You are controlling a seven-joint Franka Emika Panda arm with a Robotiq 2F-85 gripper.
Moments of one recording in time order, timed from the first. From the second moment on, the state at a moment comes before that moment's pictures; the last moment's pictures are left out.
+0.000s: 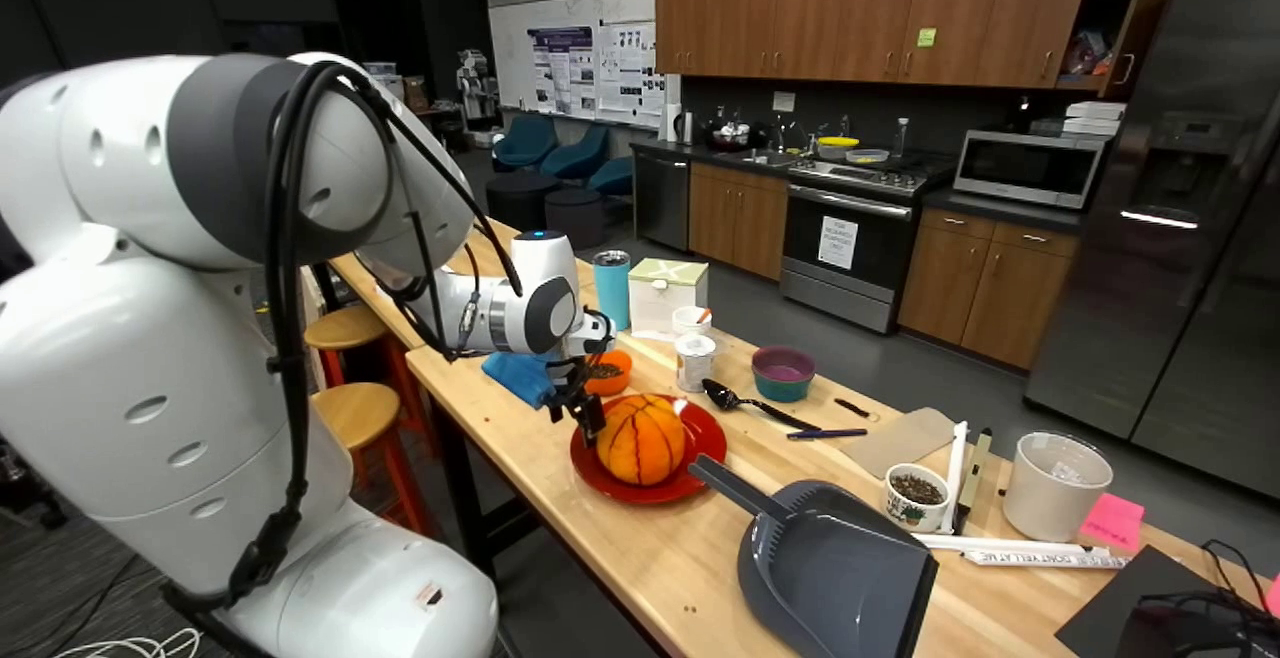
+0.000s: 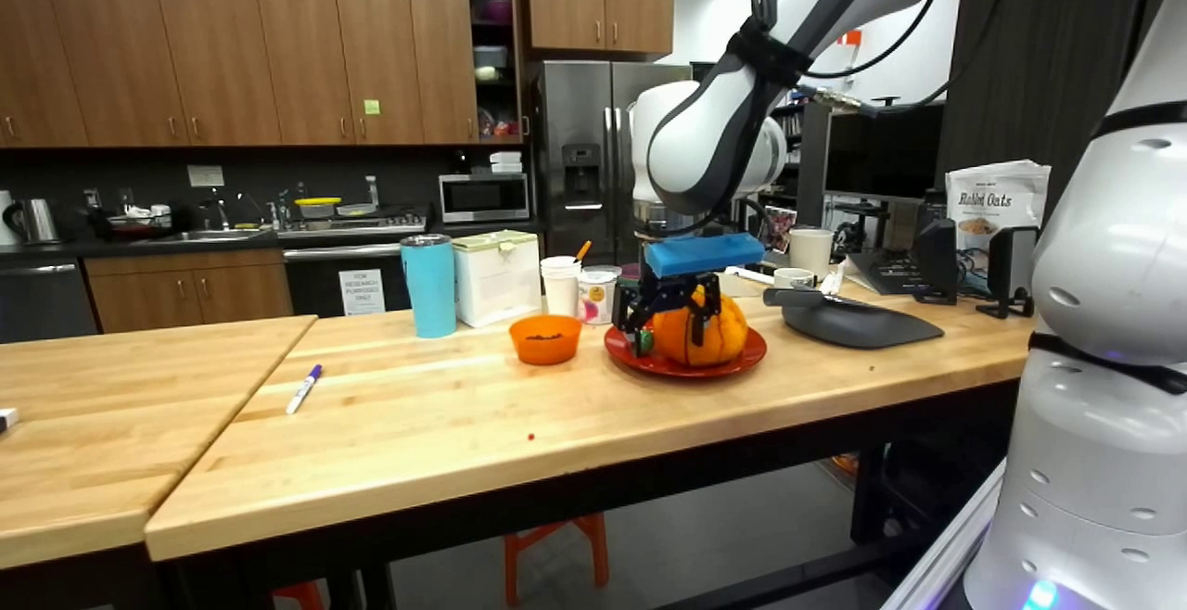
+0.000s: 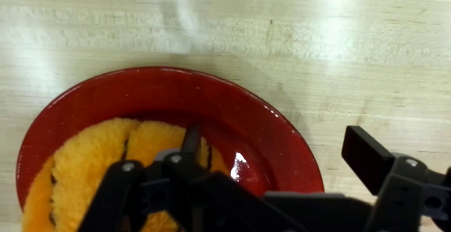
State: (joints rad) arm 0.05 -0.22 0.15 -2.65 -0.02 2.49 0.56
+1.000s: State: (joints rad) arm -0.11 -0.17 0.10 -2.62 -0.17 2.51 0.77
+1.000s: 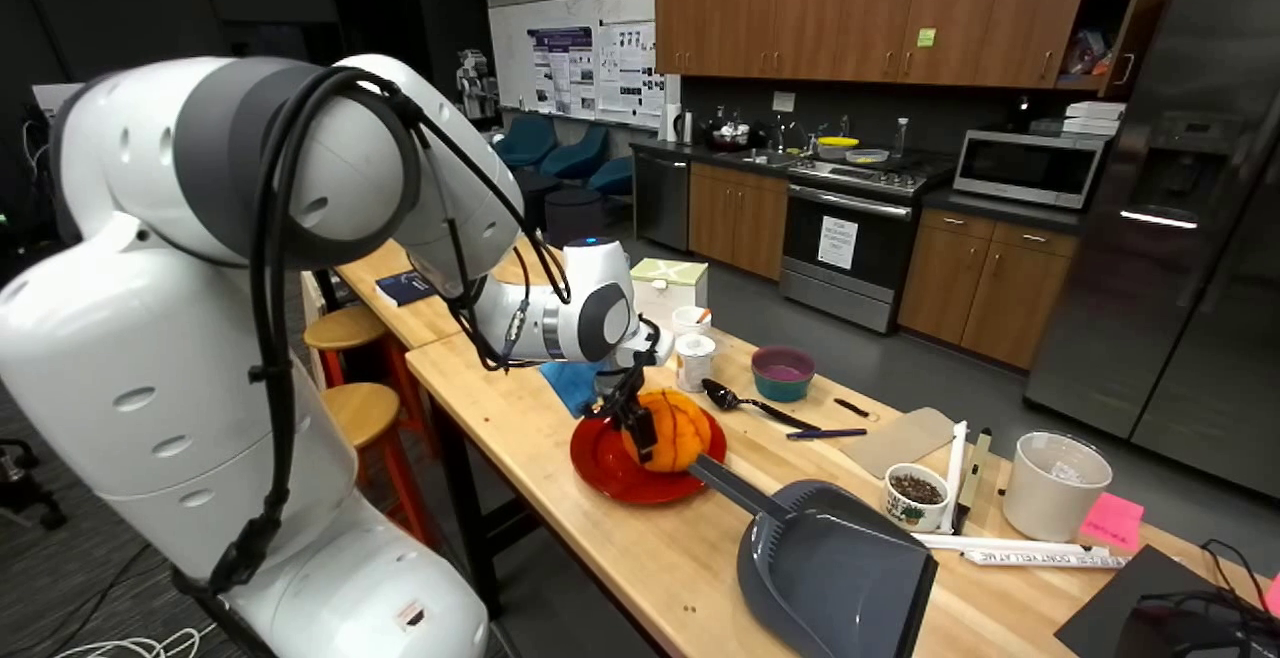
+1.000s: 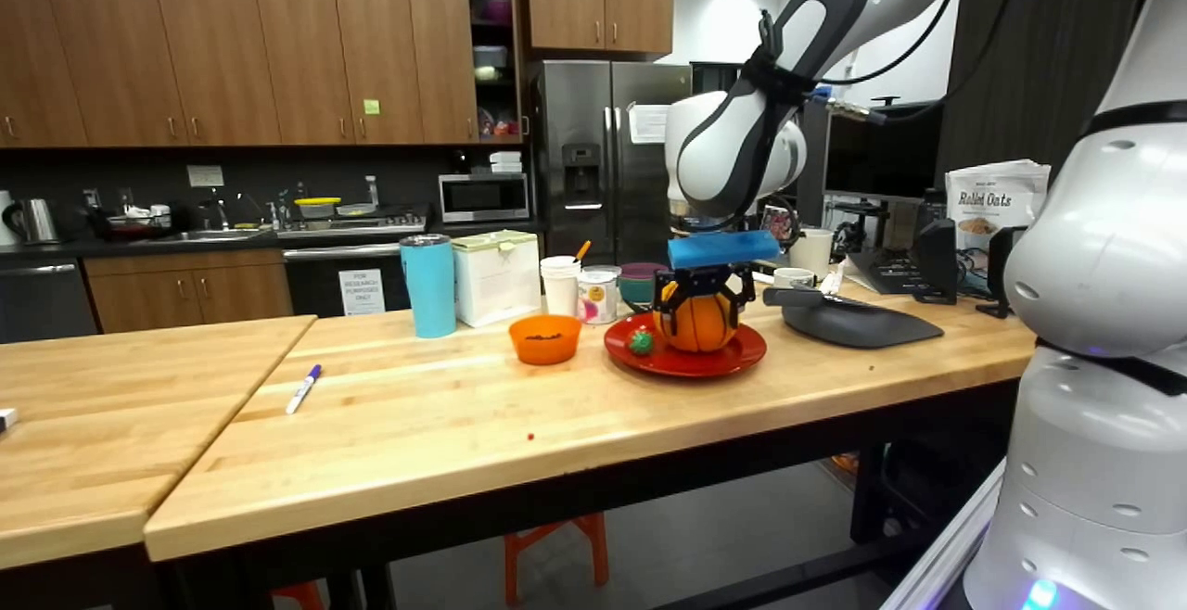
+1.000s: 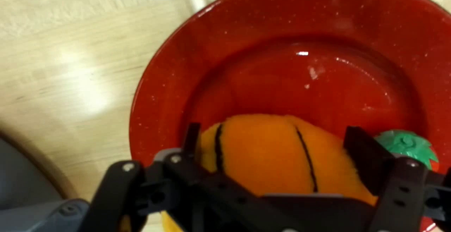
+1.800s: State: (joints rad) arm -0.12 -0.15 0.08 -2.54 -0.21 2.48 0.84
